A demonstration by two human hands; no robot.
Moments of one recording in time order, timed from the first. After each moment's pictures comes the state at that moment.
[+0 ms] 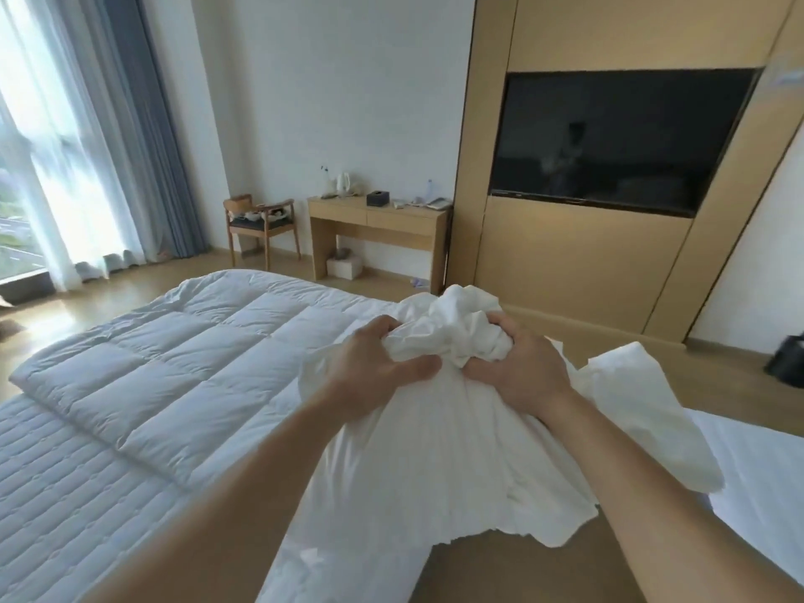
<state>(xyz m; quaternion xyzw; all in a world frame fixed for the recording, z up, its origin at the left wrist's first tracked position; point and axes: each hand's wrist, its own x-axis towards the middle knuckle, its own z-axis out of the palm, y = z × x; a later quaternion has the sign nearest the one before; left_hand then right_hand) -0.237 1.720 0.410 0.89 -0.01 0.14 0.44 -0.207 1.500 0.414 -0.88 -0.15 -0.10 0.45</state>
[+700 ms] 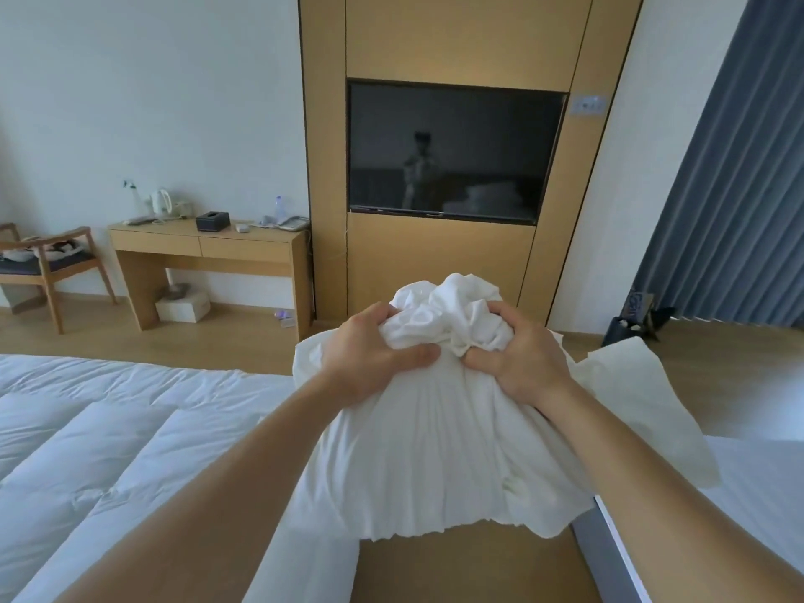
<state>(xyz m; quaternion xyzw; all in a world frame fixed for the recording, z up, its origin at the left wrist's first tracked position) 0.127 1.532 0.441 0.86 -0.18 0.09 0.47 0.077 1.318 0.447 -0.89 0.03 -0.21 0.40</state>
